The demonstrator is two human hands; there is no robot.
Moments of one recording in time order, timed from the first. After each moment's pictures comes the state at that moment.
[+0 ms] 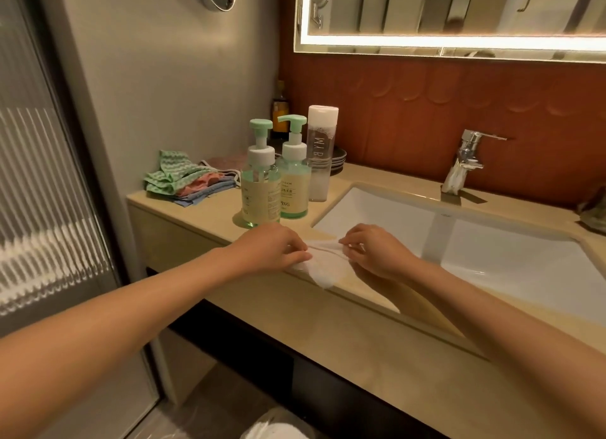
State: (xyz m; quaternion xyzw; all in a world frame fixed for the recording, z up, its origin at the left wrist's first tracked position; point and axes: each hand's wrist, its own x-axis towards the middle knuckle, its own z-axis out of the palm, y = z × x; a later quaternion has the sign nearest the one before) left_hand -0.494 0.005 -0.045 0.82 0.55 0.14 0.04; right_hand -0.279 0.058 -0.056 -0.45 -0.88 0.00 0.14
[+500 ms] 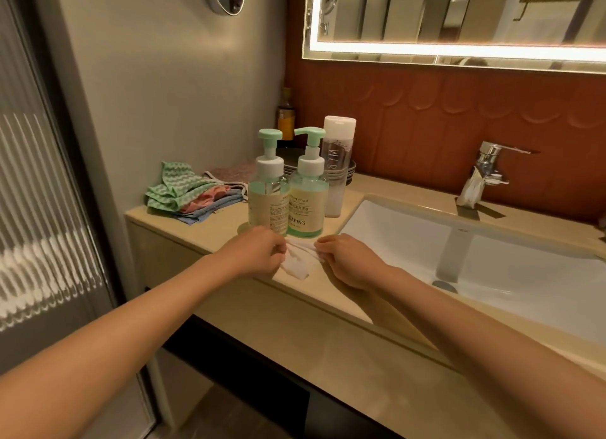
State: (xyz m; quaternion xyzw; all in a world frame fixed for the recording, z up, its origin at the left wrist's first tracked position) left_hand -0.550 0.048 -0.048 0.77 0.63 0.11 0.03; right_hand -0.359 0.090 -0.063 -0.43 -0.90 0.00 0.10
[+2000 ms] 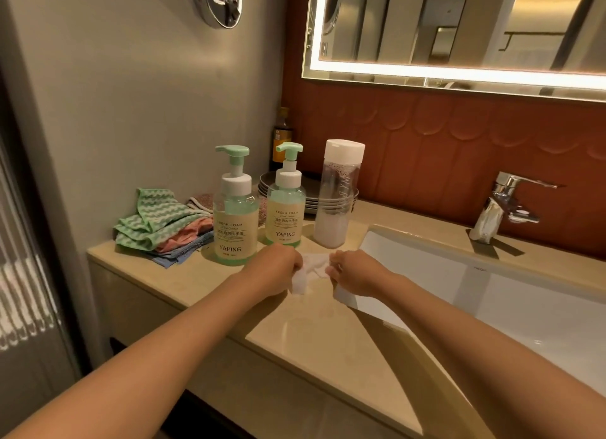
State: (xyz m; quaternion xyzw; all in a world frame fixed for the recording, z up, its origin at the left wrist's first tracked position) left_hand -0.539 0.139 -0.051 0.77 0.62 0.12 0.02; right_hand -0.374 0.185 -0.049 -0.54 -0.84 0.07 0.03
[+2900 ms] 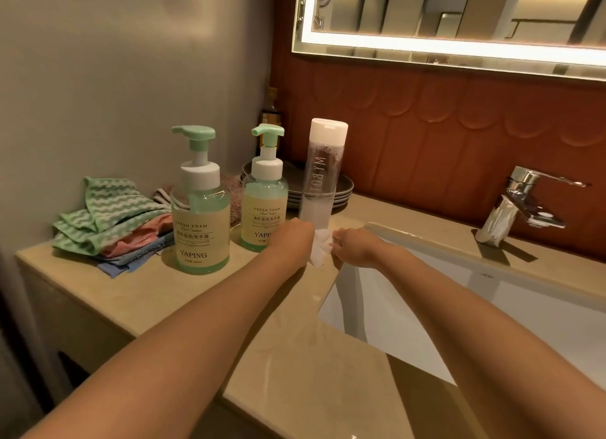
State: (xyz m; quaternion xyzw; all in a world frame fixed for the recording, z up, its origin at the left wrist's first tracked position) left_hand -0.490 0.243 -0.052 0.72 0.68 0.10 -0.01; right_hand -0.362 0.274 -0.041 -0.59 -0.80 0.08 -0.02
